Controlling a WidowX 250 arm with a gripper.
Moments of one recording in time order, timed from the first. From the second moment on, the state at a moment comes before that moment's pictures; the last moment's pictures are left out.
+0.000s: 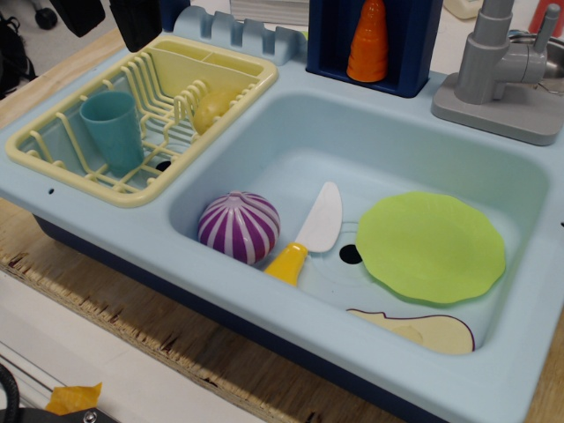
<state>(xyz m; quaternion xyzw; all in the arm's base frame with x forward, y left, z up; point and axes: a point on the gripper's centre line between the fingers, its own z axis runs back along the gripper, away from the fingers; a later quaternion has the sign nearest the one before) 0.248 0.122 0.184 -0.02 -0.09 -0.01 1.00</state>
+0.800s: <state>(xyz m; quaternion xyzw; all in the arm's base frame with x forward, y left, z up) 0.244 0.123 0.141 -0.02 -0.07 0.02 1.00</state>
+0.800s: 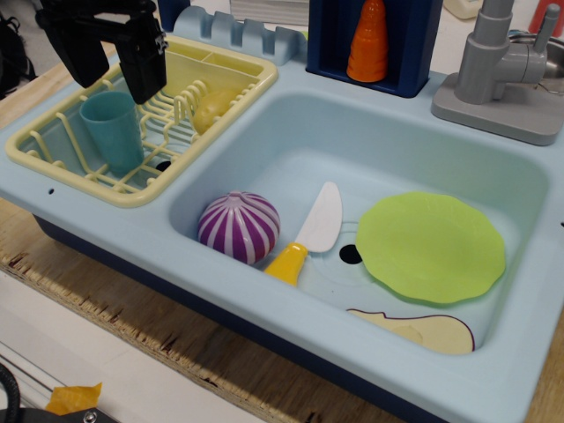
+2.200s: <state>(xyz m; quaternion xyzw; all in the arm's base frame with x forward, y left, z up) 0.237 0.109 0.132 -0.05 -0.04 0.05 1.00</state>
